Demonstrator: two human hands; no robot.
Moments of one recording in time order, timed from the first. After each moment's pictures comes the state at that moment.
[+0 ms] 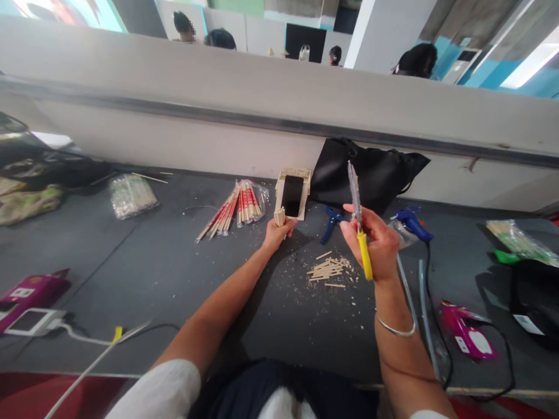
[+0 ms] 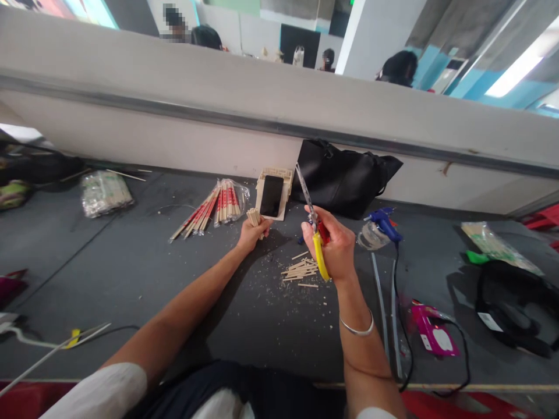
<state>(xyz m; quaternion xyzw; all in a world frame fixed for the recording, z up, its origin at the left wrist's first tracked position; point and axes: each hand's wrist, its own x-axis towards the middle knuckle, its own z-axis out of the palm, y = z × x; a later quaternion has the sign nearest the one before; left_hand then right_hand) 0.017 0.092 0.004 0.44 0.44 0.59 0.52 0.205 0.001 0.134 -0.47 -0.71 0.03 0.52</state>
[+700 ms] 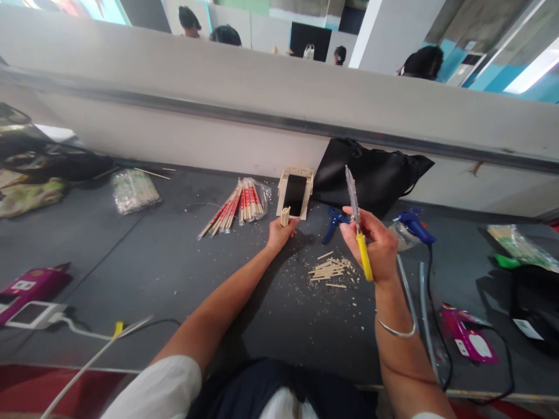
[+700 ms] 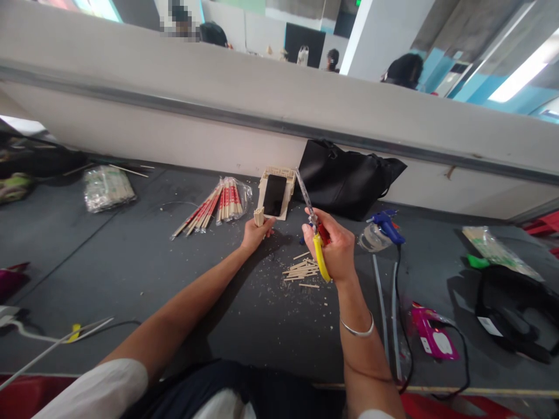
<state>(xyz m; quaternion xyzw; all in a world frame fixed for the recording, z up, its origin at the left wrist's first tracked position) 0.022 0.094 -0.006 0.43 0.50 0.59 0.47 0.203 0.001 0.133 -0.48 -0.72 0.03 0.50</state>
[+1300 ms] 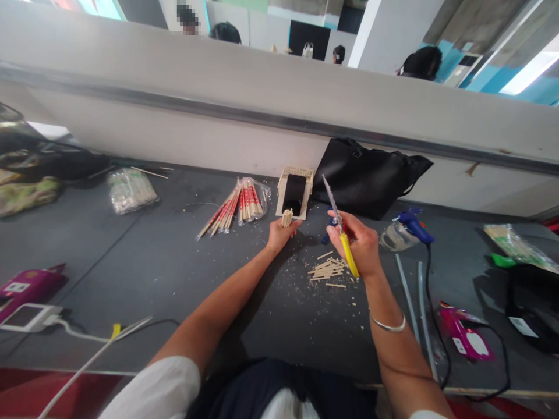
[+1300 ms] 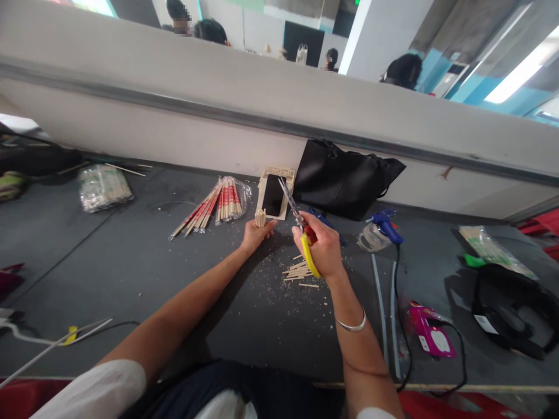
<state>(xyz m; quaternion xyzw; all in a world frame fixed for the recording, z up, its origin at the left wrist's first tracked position) 0.022 0.092 -0.009 0.45 0.50 0.56 0.48 0.195 0.014 0.114 -0.46 -0.74 0.05 0.48</state>
